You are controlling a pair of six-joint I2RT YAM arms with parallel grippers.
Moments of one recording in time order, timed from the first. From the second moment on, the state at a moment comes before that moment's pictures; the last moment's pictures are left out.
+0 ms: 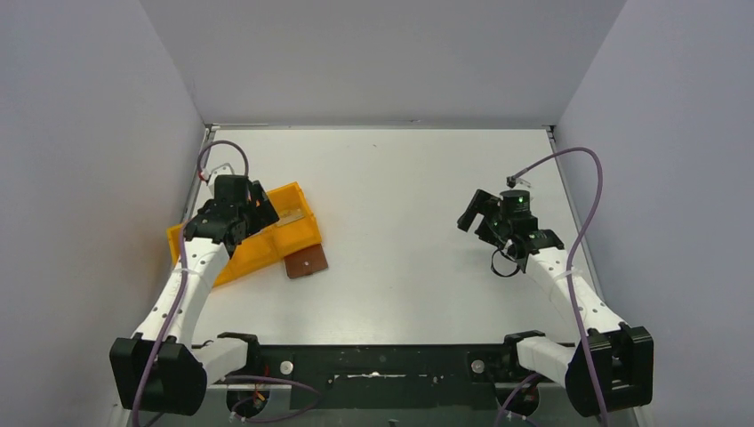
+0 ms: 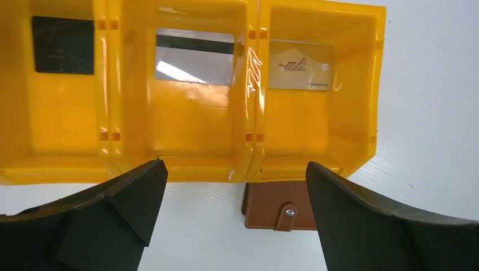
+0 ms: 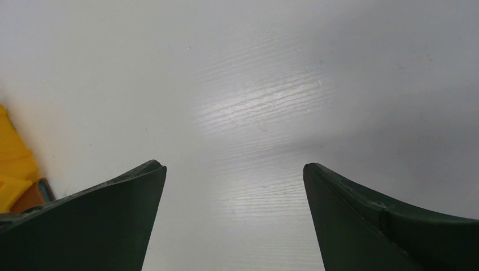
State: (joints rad) left arm -0.14 1.12 0.95 -0.67 -0.35 -0.54; right arm 0.16 1.10 0.74 -0.39 0.04 0.54
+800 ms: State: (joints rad) left arm -0.04 1.48 1.00 -0.44 -0.04 -0.58; right arm 0.17 1.14 0.72 -0.31 -0.11 0.60
